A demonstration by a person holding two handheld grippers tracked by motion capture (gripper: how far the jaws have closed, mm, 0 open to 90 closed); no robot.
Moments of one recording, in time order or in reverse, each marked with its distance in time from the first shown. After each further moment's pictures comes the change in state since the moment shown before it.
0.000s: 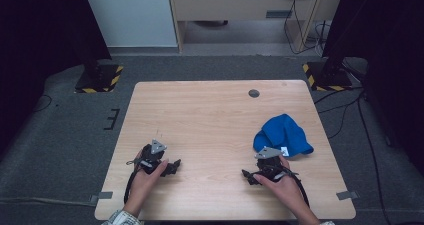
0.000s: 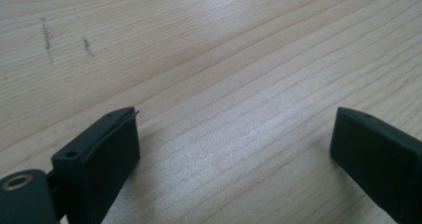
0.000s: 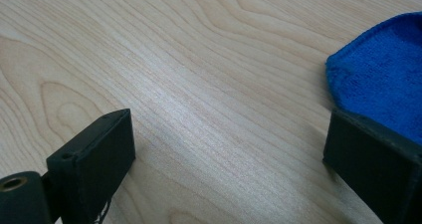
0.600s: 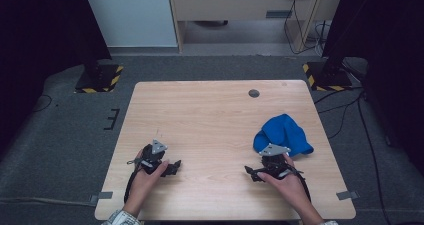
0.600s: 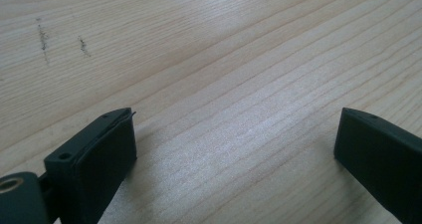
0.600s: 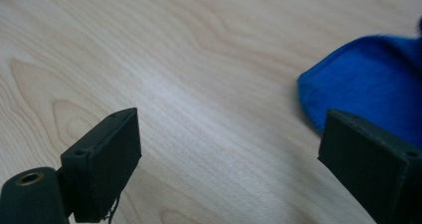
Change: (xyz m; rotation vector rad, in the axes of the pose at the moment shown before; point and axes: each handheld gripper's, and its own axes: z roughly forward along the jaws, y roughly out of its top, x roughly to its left) left arm -0.001 0.000 0.001 0.006 -0.002 0.008; right arm -0.010 0.007 -0.018 -0.057 0.001 0.027
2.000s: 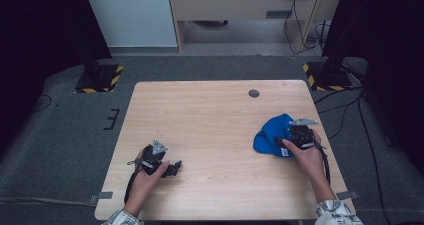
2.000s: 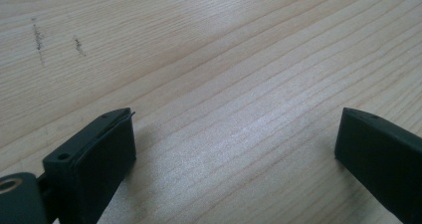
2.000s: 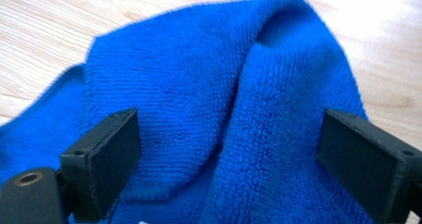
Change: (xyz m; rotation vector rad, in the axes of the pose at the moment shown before) left arm -0.002 0.000 0.000 0.002 -0.003 0.005; right arm -0.127 0.009 0.003 0.046 -0.285 0.188
